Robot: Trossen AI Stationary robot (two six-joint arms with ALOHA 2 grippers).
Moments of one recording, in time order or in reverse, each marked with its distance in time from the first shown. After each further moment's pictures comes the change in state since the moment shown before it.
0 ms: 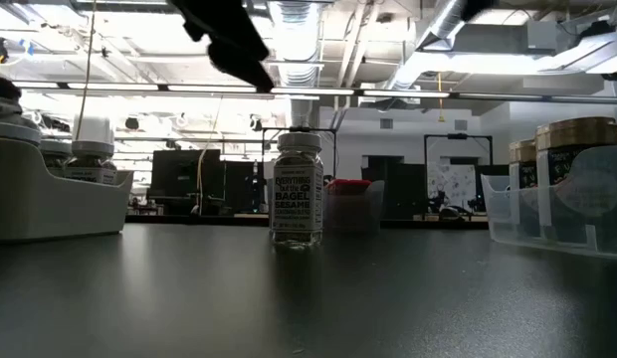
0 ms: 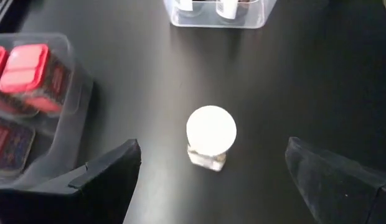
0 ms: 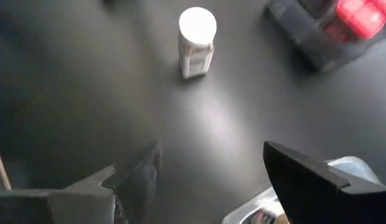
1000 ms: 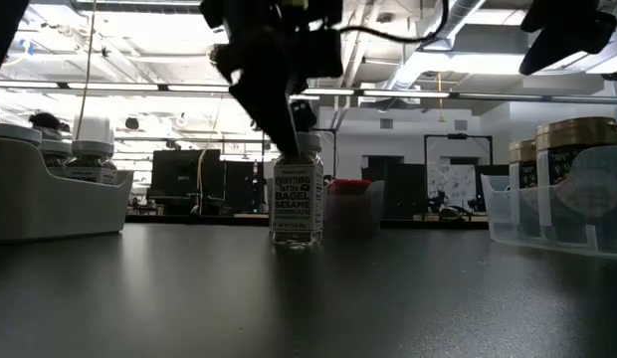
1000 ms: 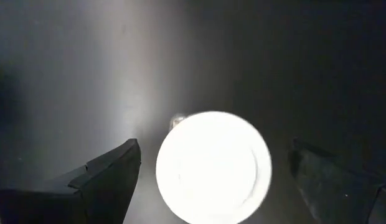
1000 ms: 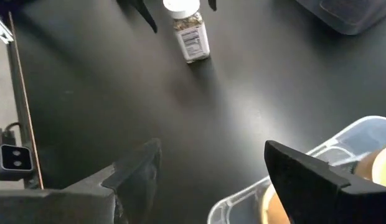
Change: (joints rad) left arm 0.115 0.455 0.304 -0.204 0.282 0.245; right arm 0.092 -0.464 -0.625 0.410 0.000 0.096
